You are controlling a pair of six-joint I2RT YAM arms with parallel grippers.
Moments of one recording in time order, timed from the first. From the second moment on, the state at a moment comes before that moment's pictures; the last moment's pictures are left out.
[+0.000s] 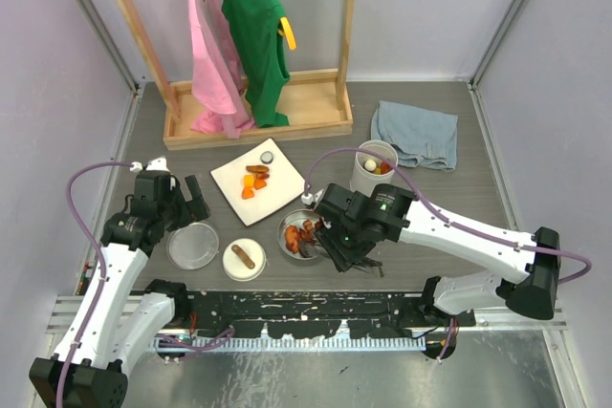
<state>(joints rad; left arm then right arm) -0.14 0.75 0.74 -0.82 -0.10 -0.46 1.12 1.28 1.19 -1.18 -0.04 0.41</state>
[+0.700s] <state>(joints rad) -0.14 0.75 0.74 -0.82 -0.10 -0.46 1.12 1.29 1.25 -1.15 0.09 0.43</state>
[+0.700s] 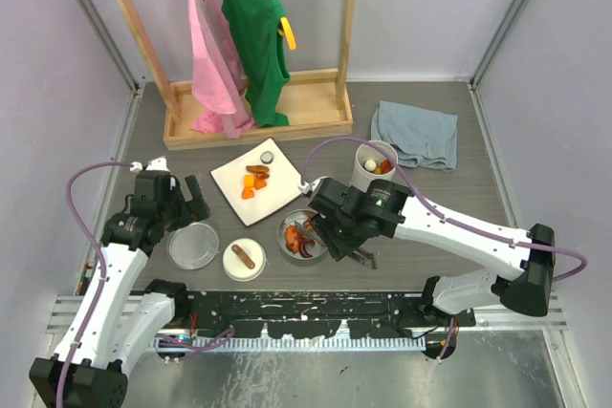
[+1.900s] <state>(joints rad) -0.14 0.75 0.74 -0.82 -0.10 -0.46 1.09 1.98 1.84 -0.96 0.22 0.46</state>
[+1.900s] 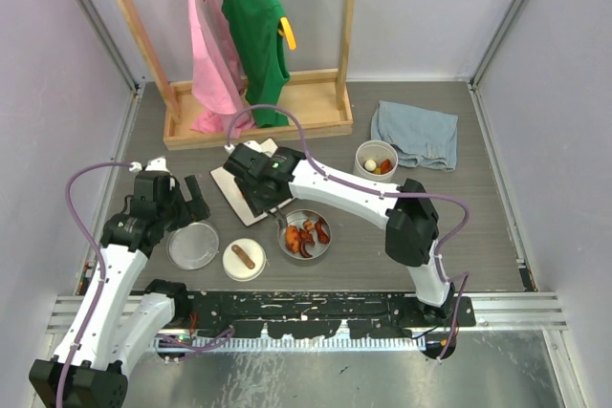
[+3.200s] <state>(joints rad) -0.14 0.75 0.74 -0.82 -0.10 -0.46 1.08 2.16 1.99 -1.00 0.26 0.47</state>
